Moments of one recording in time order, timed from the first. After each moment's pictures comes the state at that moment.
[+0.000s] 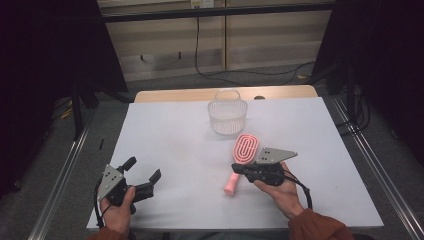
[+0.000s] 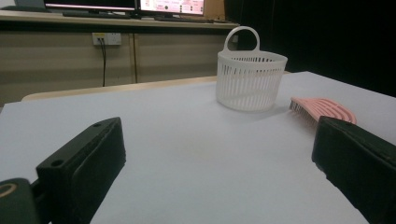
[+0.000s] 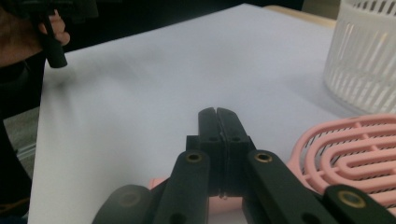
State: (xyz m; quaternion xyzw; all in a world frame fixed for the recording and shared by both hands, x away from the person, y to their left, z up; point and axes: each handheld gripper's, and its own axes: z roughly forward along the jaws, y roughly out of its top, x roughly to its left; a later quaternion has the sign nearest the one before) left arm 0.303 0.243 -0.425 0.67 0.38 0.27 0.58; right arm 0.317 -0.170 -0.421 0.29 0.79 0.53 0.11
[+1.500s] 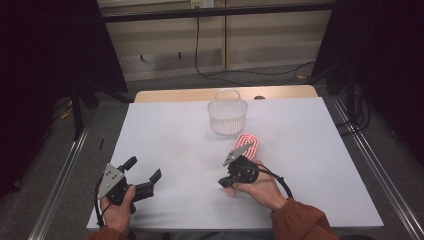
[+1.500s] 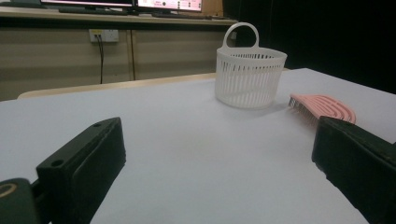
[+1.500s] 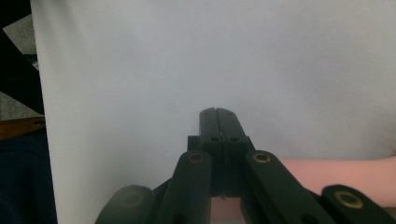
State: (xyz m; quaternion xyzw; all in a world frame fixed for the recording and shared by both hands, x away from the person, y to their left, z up) left arm 0.305 0.243 -0.426 0.67 0.38 0.27 0.58; right arm 0.339 -0.111 -0.424 0.28 0.90 0.34 -0.01
